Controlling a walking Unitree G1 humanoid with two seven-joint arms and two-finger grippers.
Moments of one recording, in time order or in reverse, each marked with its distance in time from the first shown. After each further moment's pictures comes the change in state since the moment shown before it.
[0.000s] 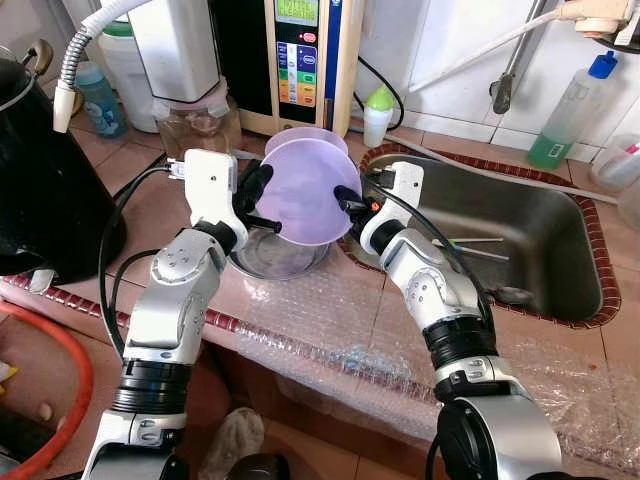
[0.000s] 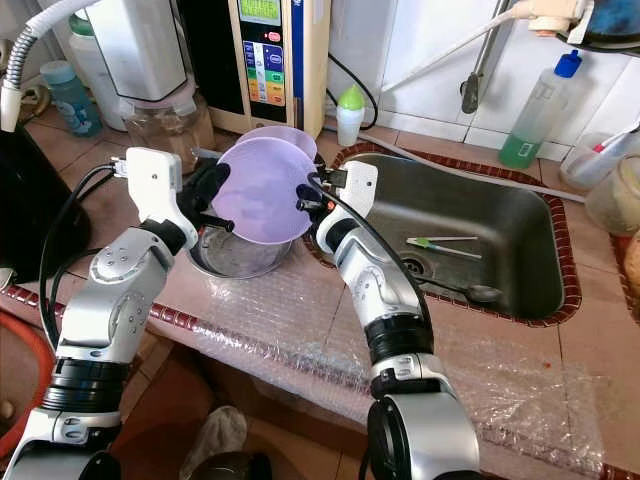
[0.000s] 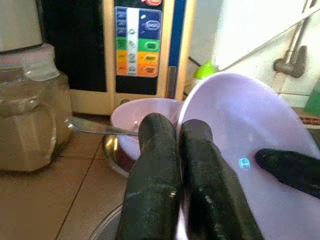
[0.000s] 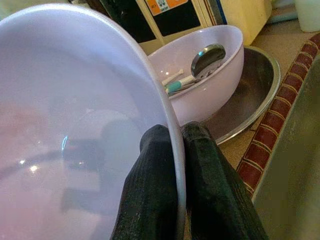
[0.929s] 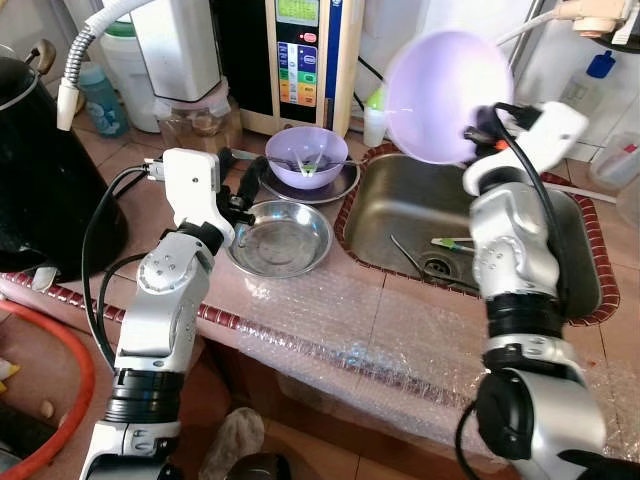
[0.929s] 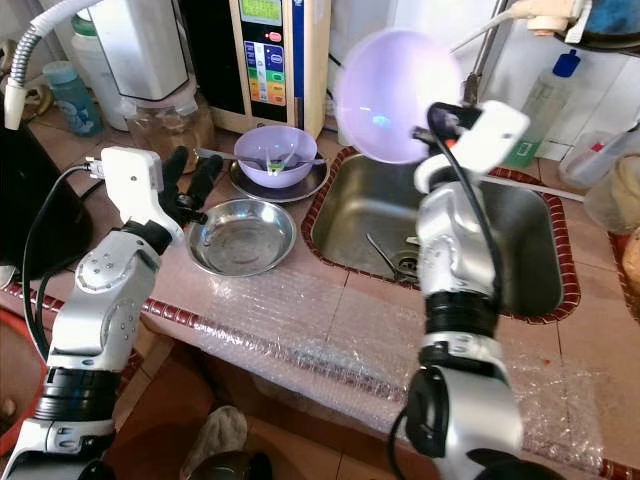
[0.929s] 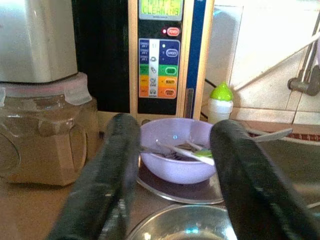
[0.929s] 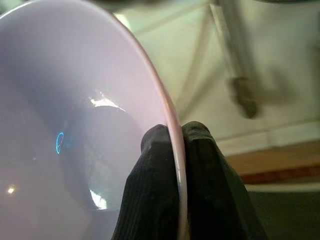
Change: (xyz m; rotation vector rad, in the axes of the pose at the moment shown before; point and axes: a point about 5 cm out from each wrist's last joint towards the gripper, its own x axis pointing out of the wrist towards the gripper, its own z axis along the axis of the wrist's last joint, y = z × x) left arm -0.012 0.012 0.001 0.047 -0.059 0.078; right arm -0.044 -0.069 0.106 -0.147 -0.509 -0.439
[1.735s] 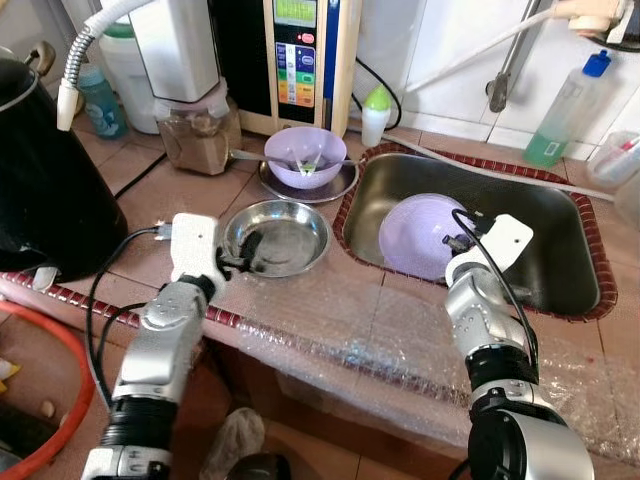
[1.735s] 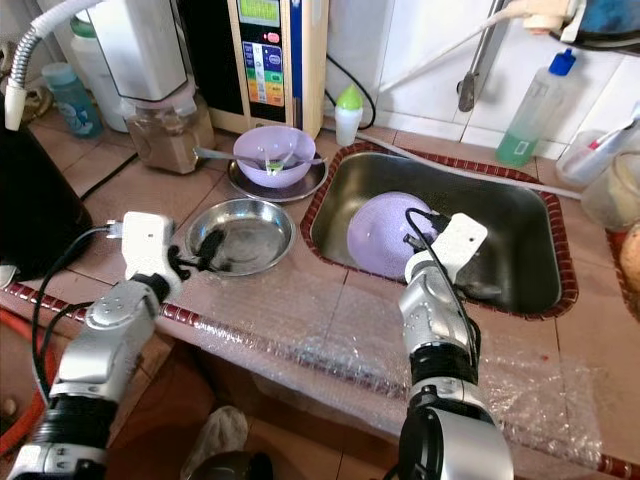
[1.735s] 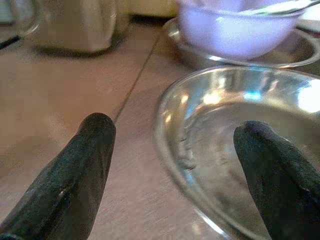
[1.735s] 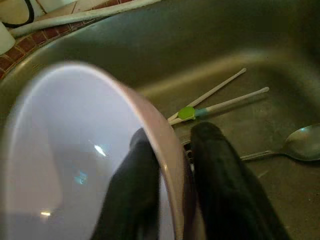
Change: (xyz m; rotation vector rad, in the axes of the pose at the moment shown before) left arm -0.029 0.022 -0.074 -0.022 0.334 0.115; right arm -0.055 -0.042 -0.104 -0.025 0.413 -0.351
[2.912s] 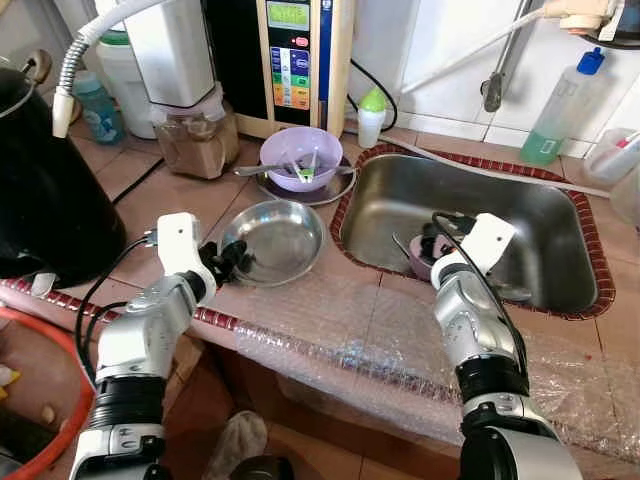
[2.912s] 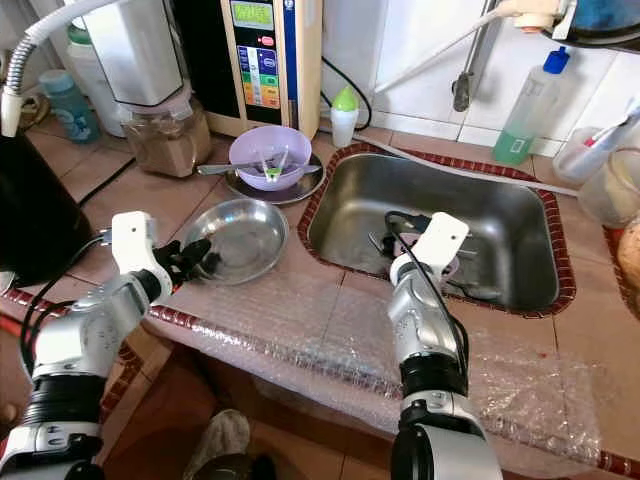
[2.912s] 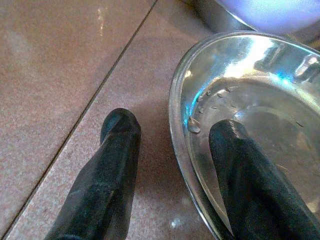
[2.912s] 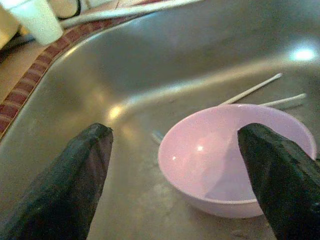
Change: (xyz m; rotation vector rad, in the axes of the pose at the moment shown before) left arm 0.002 0.011 -0.002 -0.286 0.225 -0.029; right arm -0.011 0.018 -0.008 -0.059 -0.006 0.139
